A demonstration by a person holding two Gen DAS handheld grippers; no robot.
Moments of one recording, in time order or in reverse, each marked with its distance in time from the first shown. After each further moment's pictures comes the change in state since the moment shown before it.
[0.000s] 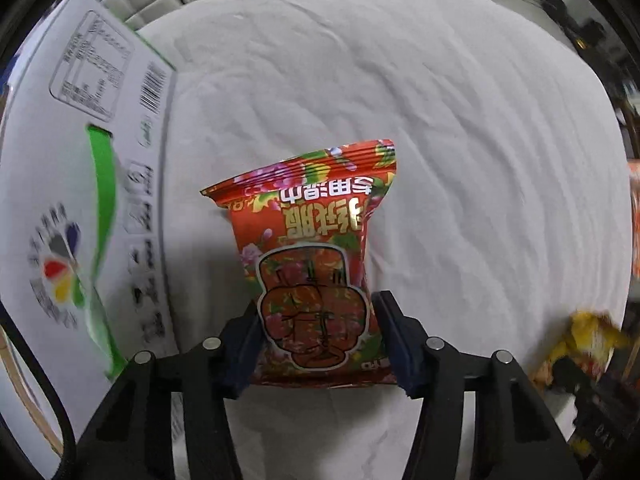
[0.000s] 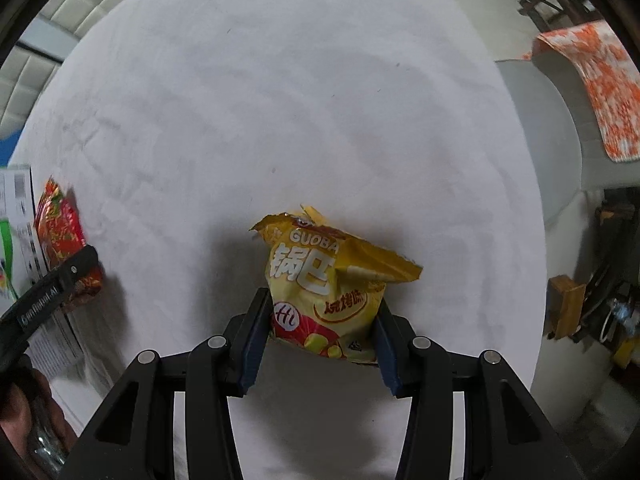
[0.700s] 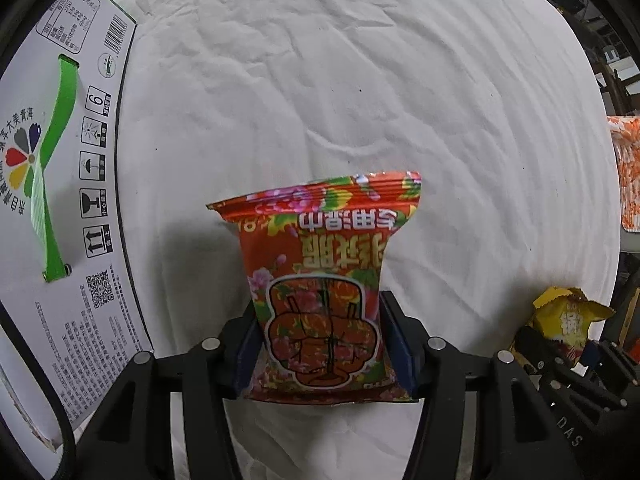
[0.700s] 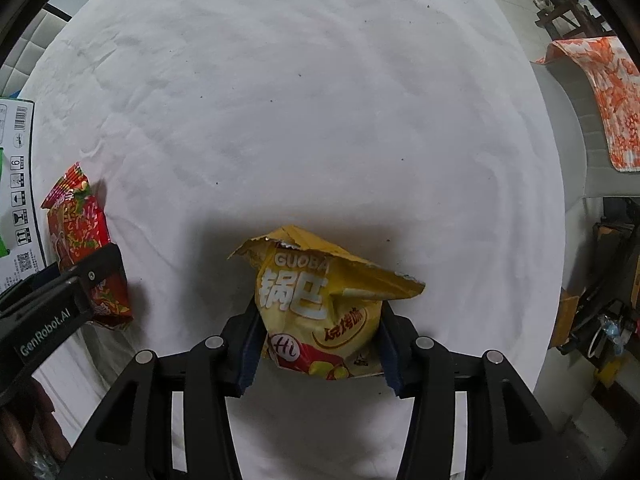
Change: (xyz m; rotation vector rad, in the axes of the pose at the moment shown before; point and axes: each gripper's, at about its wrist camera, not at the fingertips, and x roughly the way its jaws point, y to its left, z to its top) left arm -0.005 -0.020 -0.027 0.054 0.091 -0.051; right arm 0.008 0.010 -0.050 -0.071 0.022 -0.020
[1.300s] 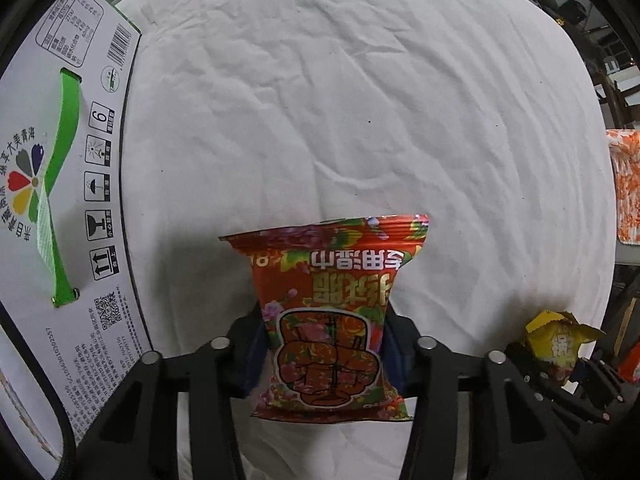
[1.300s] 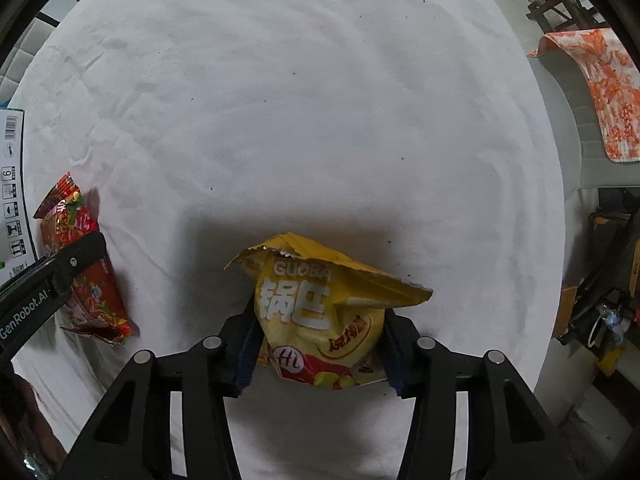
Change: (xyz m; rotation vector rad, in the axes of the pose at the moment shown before) left arm -0.010 0.027 0.041 -0.018 -0.030 -0.021; right arm 0.013 0.002 0.014 0.033 0.008 -0.018
